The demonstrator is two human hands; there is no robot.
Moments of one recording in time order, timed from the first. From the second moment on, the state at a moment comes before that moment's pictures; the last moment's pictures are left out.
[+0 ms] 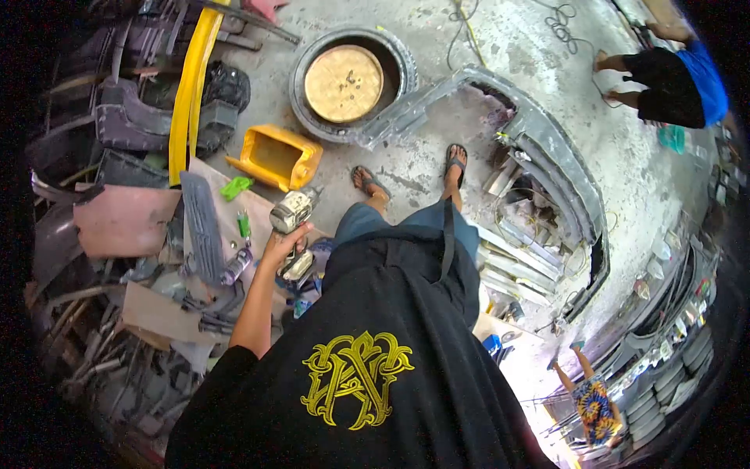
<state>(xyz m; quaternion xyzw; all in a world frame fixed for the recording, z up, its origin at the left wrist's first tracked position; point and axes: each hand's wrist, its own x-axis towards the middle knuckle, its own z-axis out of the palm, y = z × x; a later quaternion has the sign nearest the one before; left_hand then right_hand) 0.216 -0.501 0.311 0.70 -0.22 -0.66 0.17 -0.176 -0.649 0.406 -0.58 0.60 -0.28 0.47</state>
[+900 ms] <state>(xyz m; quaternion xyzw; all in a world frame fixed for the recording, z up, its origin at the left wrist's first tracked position) 0.308 -0.473 0.271 0.67 -0.15 -0.72 0.15 -0.190 -0.629 0.536 -0.57 0.69 -0.35 0.29</state>
